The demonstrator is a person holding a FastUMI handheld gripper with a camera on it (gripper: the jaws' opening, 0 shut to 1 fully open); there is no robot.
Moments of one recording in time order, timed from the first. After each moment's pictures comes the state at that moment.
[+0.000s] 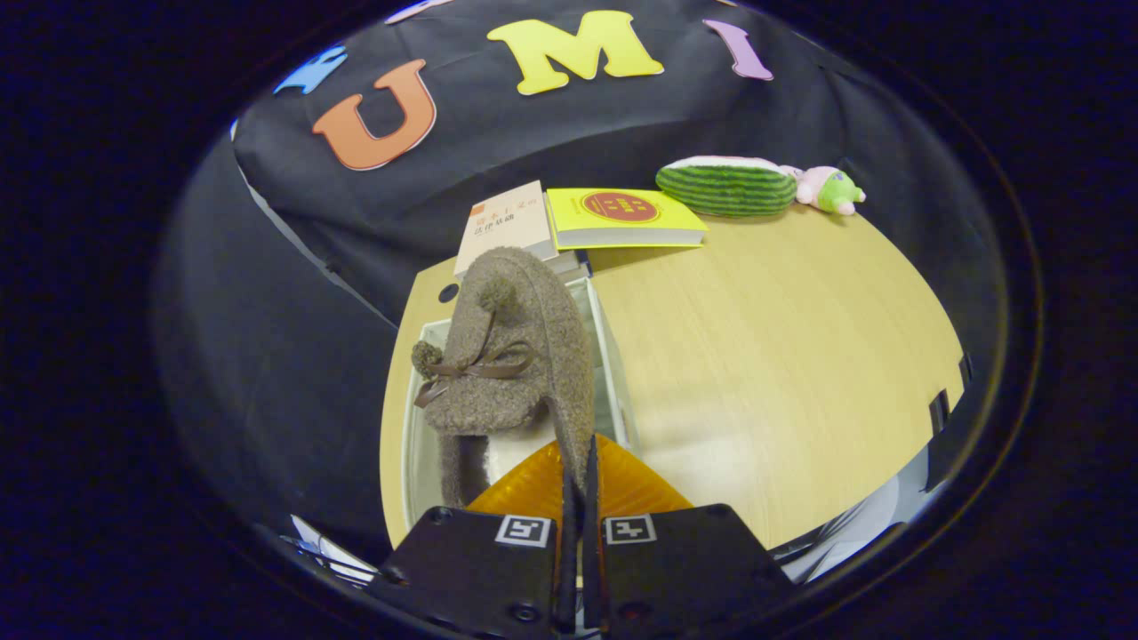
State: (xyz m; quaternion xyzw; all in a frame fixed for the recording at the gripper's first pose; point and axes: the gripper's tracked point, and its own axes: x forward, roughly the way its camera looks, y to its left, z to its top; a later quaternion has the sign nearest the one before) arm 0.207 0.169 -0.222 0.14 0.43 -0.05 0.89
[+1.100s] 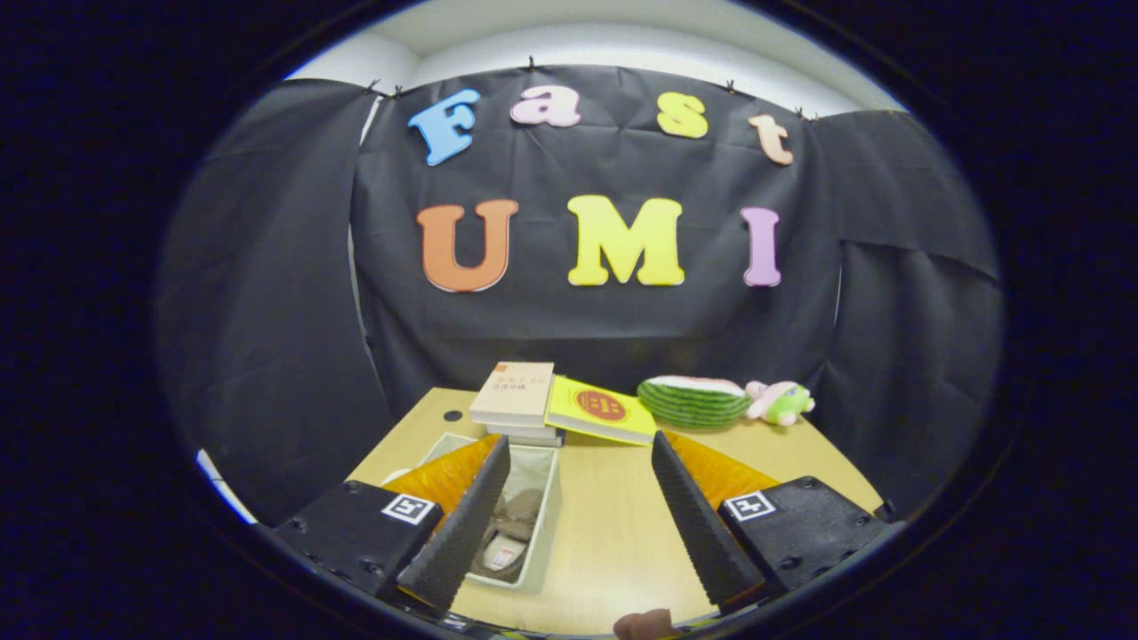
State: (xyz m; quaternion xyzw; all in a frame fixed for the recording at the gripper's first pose) arm 0.138 0.110 -0.034 -0.05 0.11 -0.01 0.99
